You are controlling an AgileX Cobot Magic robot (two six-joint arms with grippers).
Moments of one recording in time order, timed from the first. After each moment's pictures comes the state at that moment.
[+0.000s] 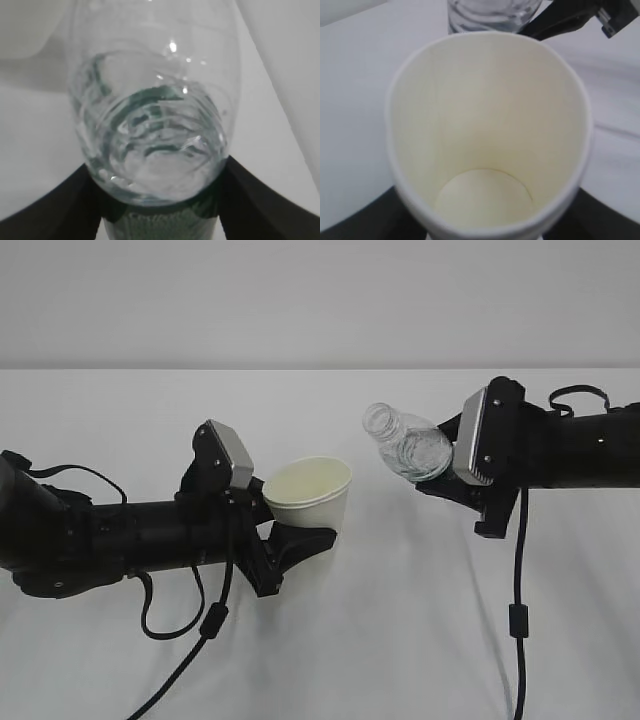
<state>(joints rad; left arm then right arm) -0.44 2.12 -0.84 0.81 -1.00 -0.33 0.10 1.84 -0.88 -1.22 -0.59 -0.01</state>
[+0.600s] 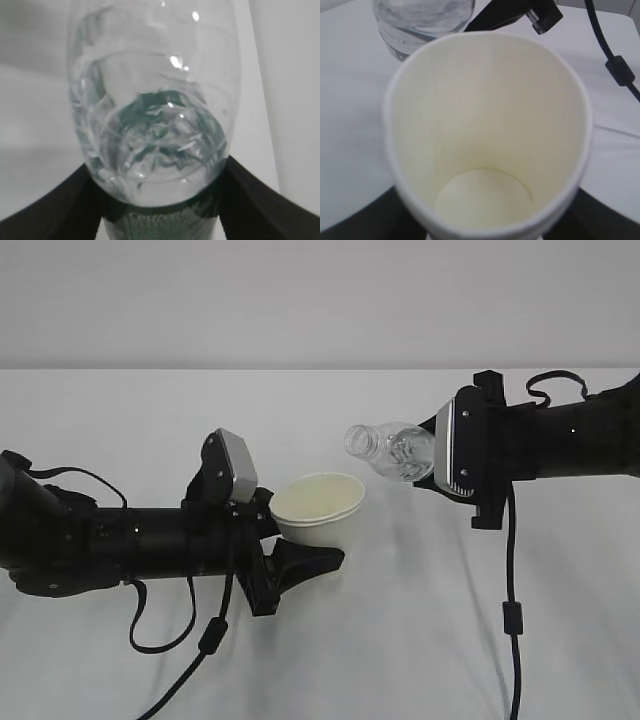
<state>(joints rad) -0.44 2.12 -0.84 0.94 -1.03 -0.37 0.17 1.84 -0.93 -1.24 -0.44 -0.15</state>
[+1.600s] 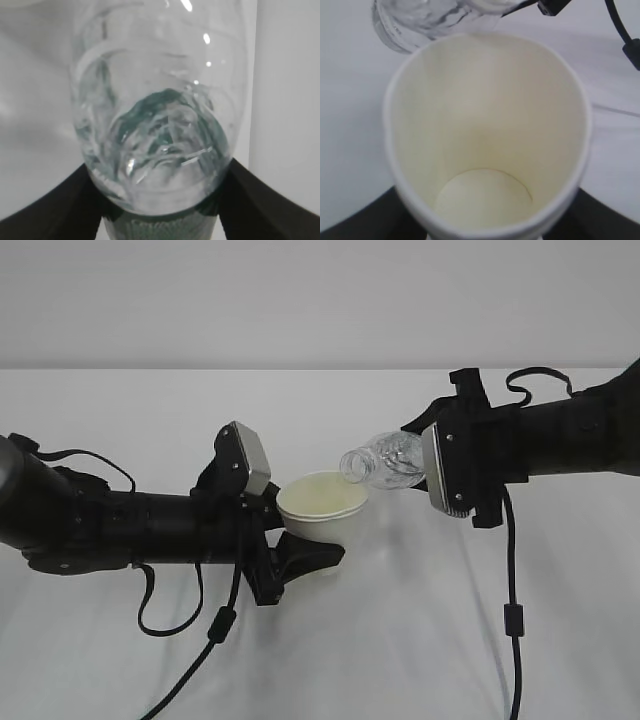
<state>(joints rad) -0.44 2.12 -0.91 1.01 -0.93 -0.42 0.20 1.84 -0.95 -1.23 -0.41 -0.38</state>
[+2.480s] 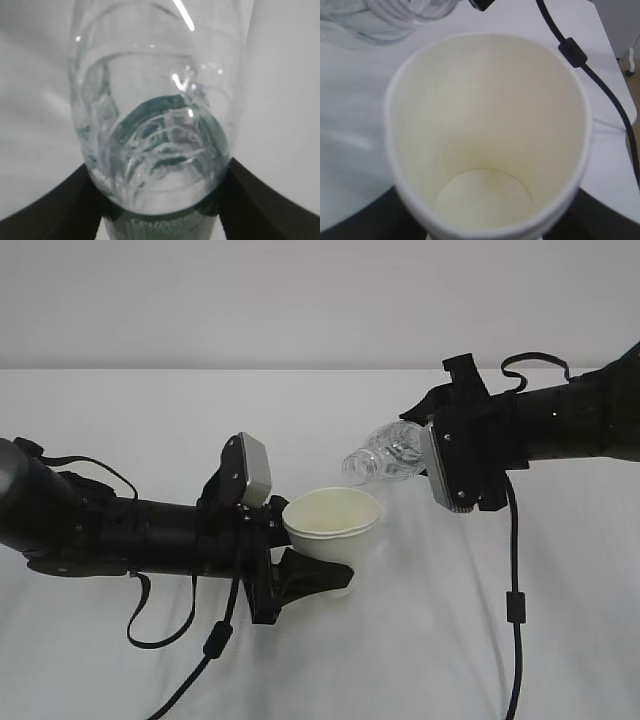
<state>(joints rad) -0.44 2.13 -0.91 1.13 -1.01 -0.49 0.21 1.84 -0.99 -1.23 -0.37 -0.50</state>
